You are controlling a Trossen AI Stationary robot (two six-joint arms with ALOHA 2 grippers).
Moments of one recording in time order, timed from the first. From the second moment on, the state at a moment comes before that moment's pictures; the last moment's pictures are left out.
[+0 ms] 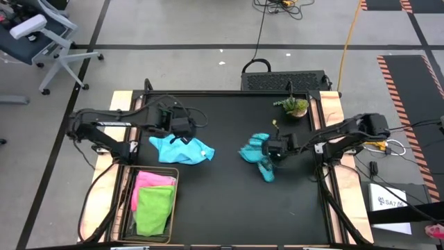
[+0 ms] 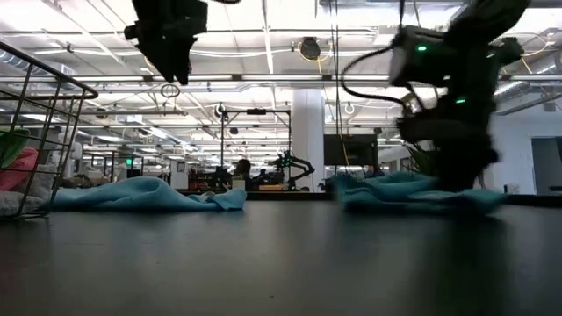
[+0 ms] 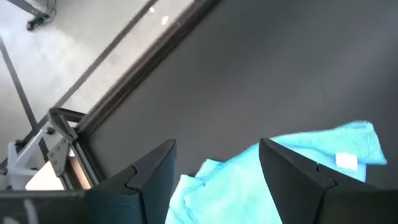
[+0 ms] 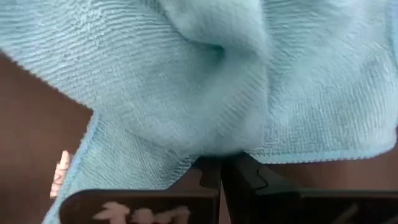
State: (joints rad) left arm 0.04 1.43 1.36 -1.27 -0.60 -0.67; right arm -0.01 1.44 0.63 -0.53 0.08 0.85
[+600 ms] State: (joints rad) left arm 0.02 1.60 1.36 -1.28 -0.37 -0.44; right arm -0.31 1.35 0.62 0.16 0.02 0.61
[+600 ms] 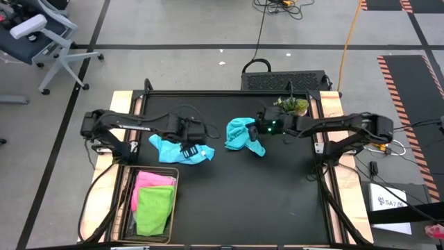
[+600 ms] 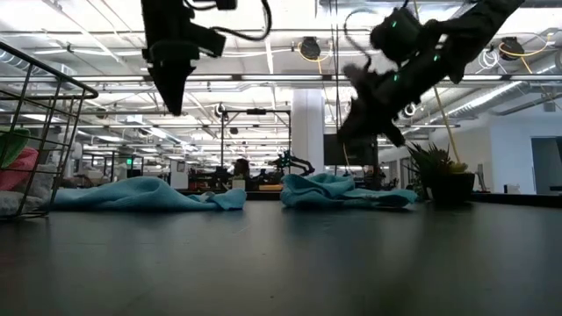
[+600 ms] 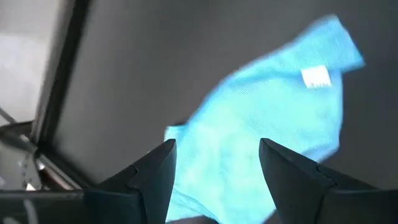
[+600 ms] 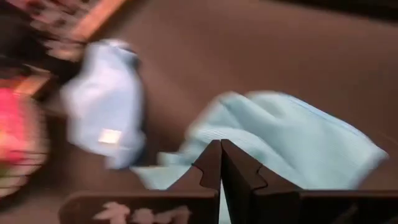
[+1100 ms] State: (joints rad) left arm 0.04 1.92 1.36 -1.22 -0.19 -0.27; right arm -0.29 1.06 0.62 0.15 -0.06 0.55
